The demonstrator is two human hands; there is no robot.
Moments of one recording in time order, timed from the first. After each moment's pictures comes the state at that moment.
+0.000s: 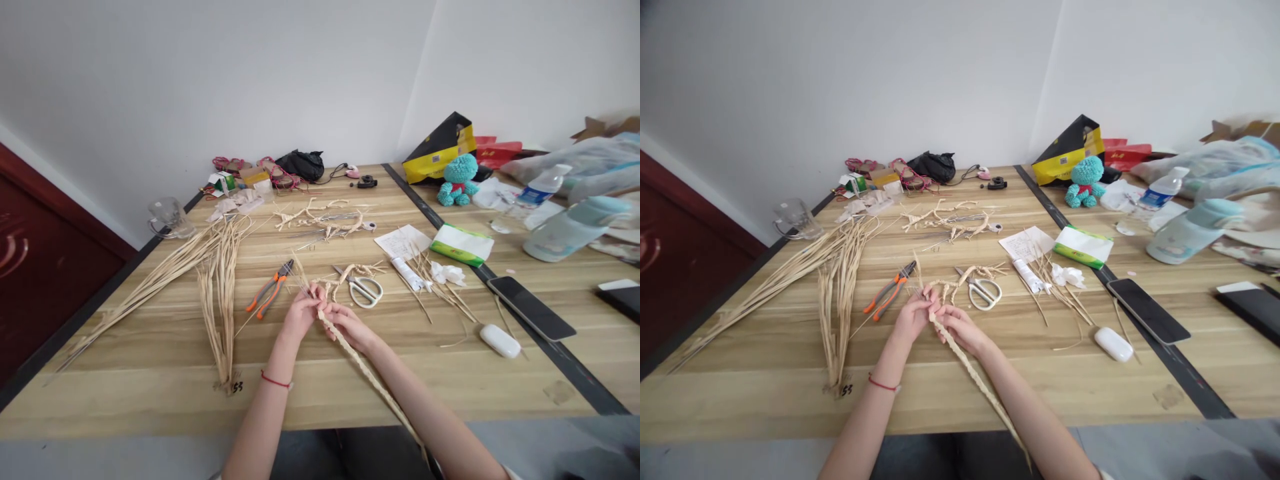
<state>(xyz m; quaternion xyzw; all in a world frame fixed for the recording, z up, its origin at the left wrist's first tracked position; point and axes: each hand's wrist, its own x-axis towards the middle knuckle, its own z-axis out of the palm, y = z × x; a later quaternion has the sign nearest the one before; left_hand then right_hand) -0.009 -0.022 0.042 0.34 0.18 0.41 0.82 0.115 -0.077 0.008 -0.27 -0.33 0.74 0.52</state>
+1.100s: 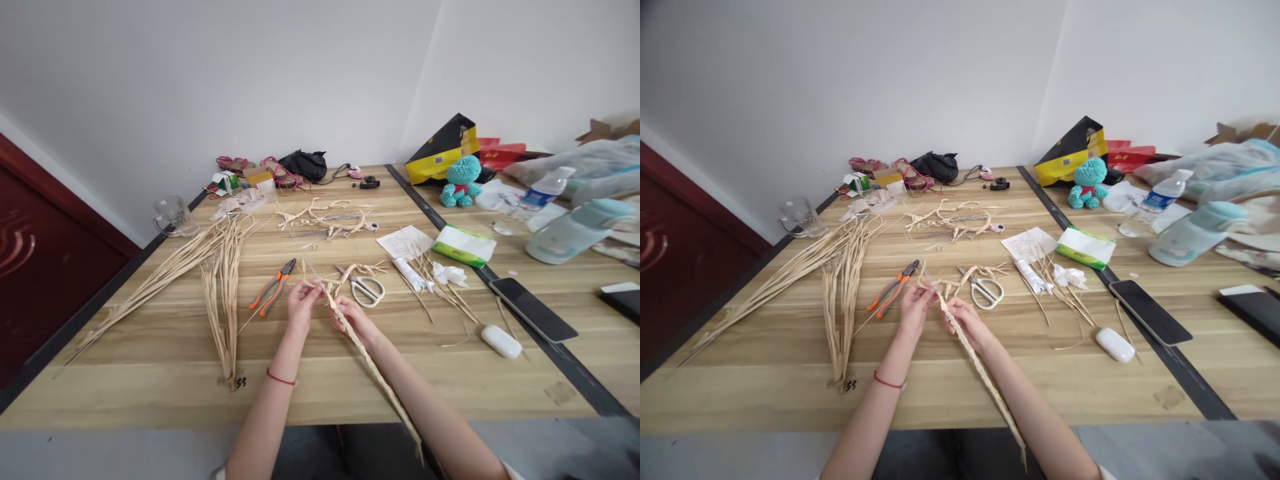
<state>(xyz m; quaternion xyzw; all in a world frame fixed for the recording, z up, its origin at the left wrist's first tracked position) -0.001 -0.019 0.031 0.36 0.33 0.58 0.65 0.122 -0.073 0.010 -0.25 -0.31 0.73 0.56</state>
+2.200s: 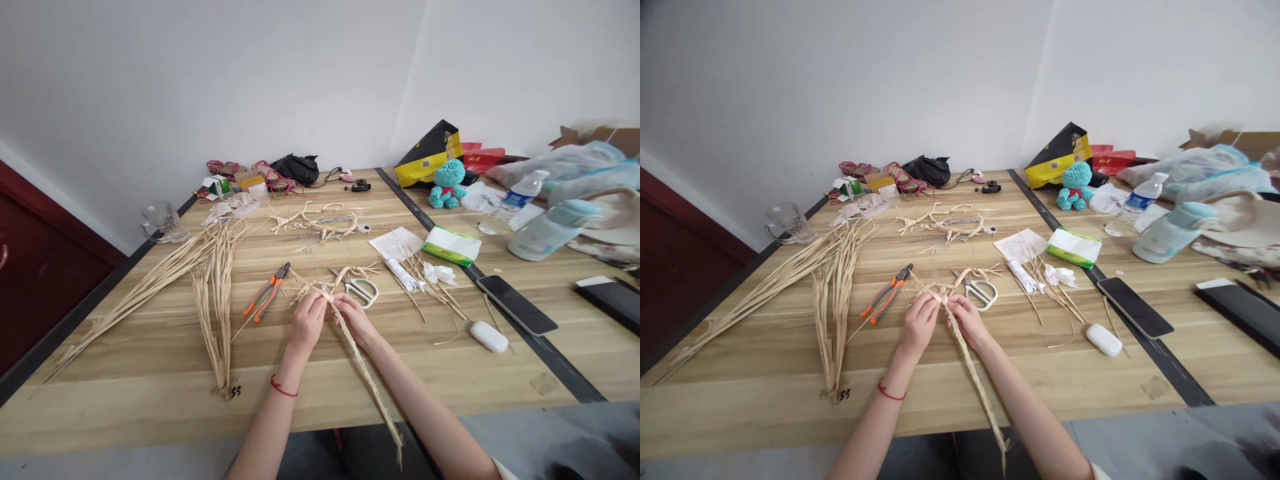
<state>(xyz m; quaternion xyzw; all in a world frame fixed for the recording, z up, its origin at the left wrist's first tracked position) -0.003 -0.038 0.028 0.75 0.32 0.54 0.22 0.127 -0.069 0.009 -0.37 -0.29 0.63 0.62</state>
